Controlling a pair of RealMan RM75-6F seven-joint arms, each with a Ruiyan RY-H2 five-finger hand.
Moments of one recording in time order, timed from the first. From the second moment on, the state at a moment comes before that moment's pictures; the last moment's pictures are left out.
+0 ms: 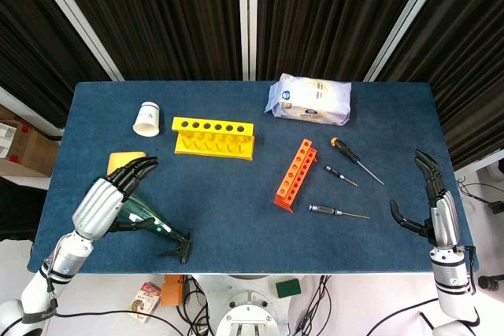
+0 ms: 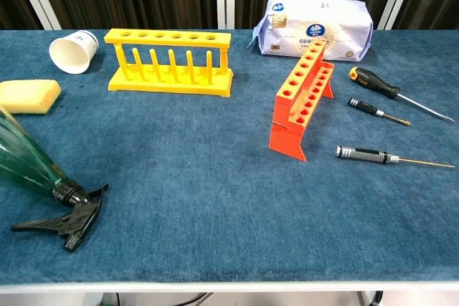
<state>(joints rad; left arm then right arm) -0.36 -1.18 -0.01 -1.69 1.80 1.49 -0.21 0.21 -1.46 0.11 -1.25 -1.69 1.78 0.68</state>
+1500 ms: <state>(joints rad) -0.17 -1.12 0.04 -1.65 1.67 1.56 -0.01 0.28 -1.40 0.06 -1.61 -1.28 1.21 -0.29</state>
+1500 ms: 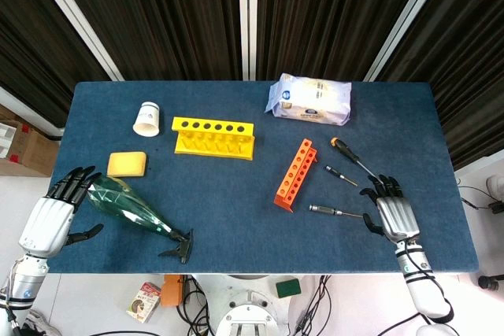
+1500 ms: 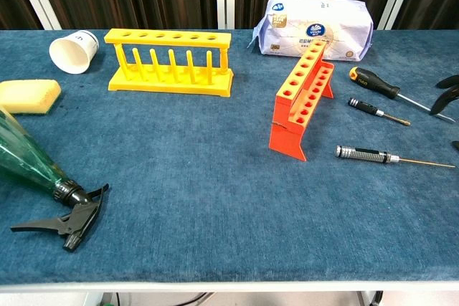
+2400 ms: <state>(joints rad) -0.16 -1.11 0.01 -1.63 1.64 1.53 -0.06 0.36 -1.60 0.09 -1.61 -1.18 1.19 -0.50</state>
